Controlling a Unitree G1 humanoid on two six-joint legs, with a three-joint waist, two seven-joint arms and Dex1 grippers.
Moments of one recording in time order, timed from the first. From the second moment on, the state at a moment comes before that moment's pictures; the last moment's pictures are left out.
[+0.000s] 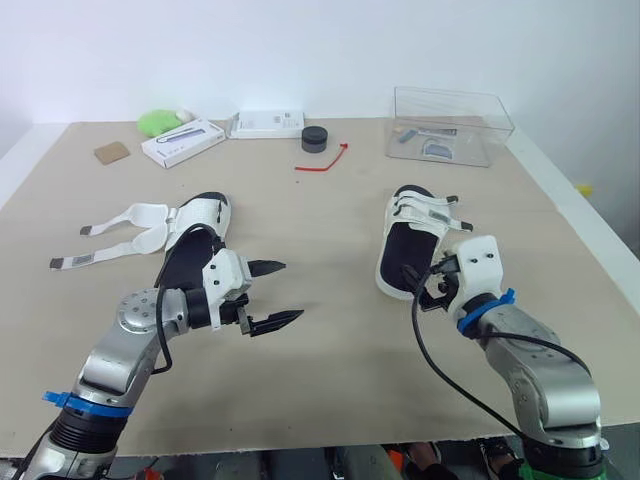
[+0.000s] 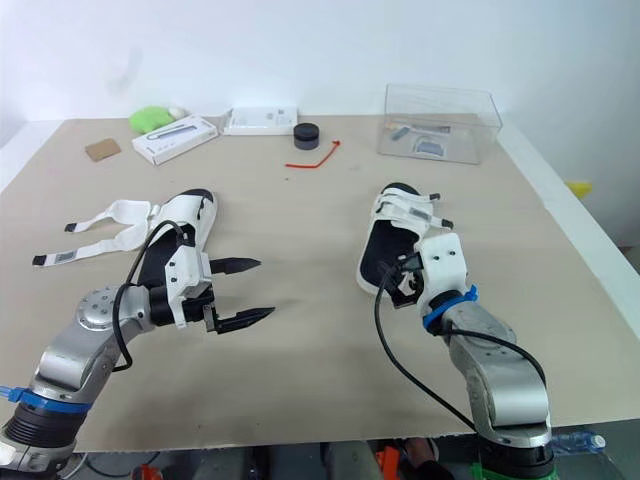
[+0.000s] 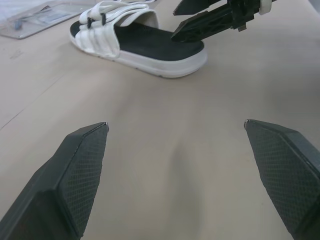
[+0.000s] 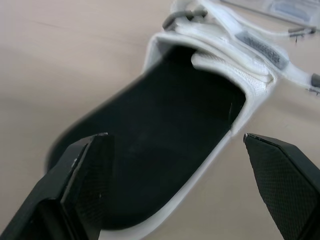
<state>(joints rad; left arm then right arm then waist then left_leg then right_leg) -0.25 0.56 -0.08 -0.26 -0.38 0.27 -0.95 -0.13 -0.41 -0.14 -0.57 0.34 0.67 0.43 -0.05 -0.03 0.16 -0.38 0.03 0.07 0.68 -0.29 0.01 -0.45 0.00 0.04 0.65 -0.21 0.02</state>
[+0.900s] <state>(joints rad) -0.23 0.13 0.06 -0.53 -0.15 0.75 -0.01 -0.76 -0.43 0.12 0.32 0.44 0.17 1.44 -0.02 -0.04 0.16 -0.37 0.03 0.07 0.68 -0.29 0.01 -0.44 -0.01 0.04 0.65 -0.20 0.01</state>
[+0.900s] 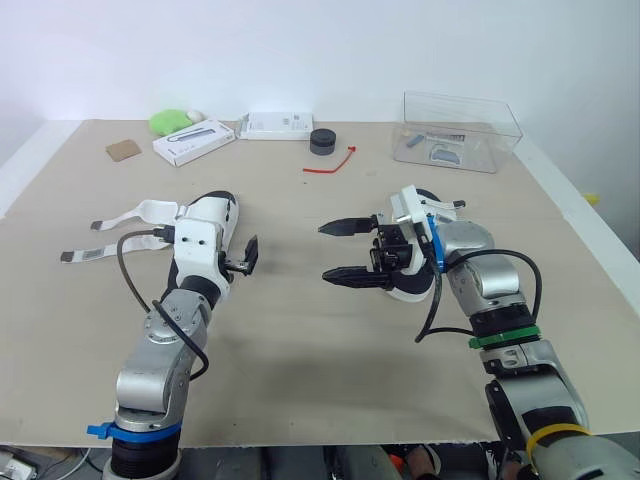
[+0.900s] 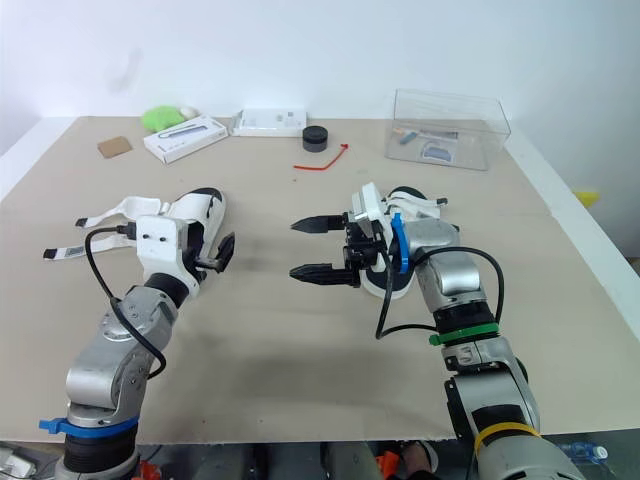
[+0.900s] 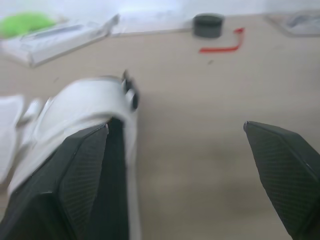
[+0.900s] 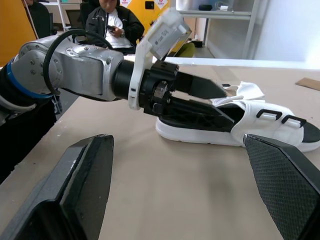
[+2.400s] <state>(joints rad) -0.44 0.42 0.08 0.05 -0.17 0.47 -0.40 -0.78 -0.39 0.11 0.40 0.41 0.12 1.37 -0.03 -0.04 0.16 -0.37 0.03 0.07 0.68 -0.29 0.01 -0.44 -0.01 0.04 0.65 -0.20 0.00</state>
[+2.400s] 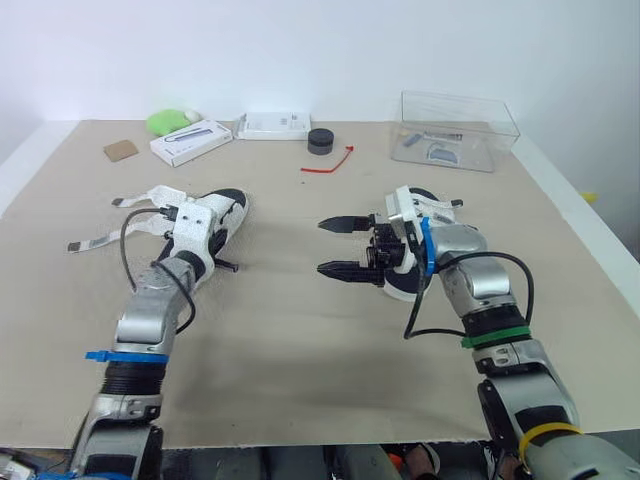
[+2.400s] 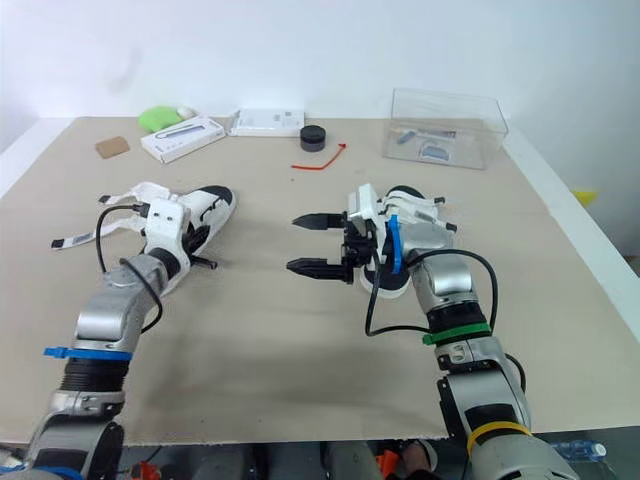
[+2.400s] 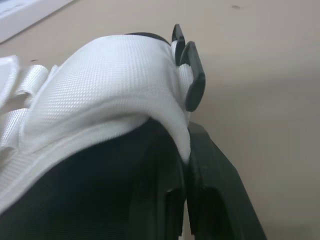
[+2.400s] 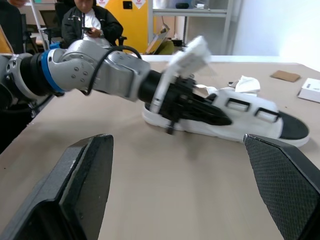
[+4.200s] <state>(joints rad) -0.02 0.73 -0.16 -0.27 -0.19 -0.18 -1.08 -0.79 -0.44 0.10 0.40 0.39 0.14 1.41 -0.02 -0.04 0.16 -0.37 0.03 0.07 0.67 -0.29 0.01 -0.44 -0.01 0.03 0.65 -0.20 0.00</state>
